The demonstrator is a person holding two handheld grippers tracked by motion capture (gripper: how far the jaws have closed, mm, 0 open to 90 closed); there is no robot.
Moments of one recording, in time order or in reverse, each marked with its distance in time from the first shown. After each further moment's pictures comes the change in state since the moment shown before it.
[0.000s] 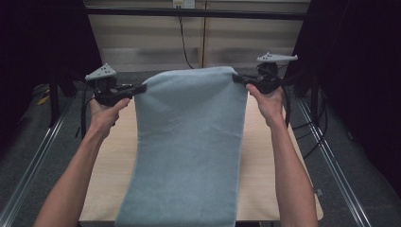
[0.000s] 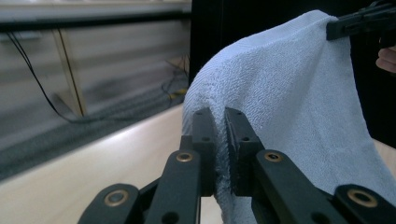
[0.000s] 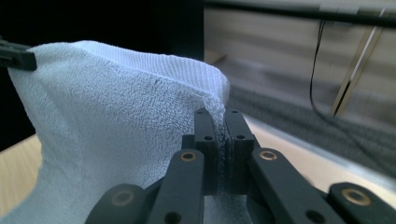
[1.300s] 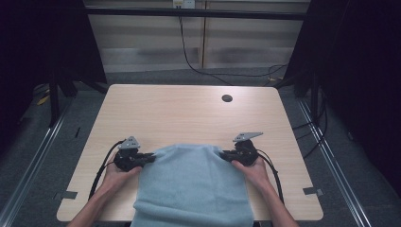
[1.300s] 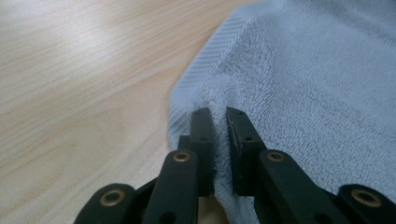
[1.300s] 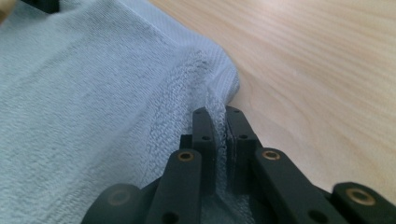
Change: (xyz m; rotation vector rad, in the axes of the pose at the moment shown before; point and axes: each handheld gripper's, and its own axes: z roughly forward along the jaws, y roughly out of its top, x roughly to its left) left arm -0.044 -0.204 0.011 0.389 -0.081 -0.024; right arm 0.056 -0.224 0.027 0.384 0.134 0.045
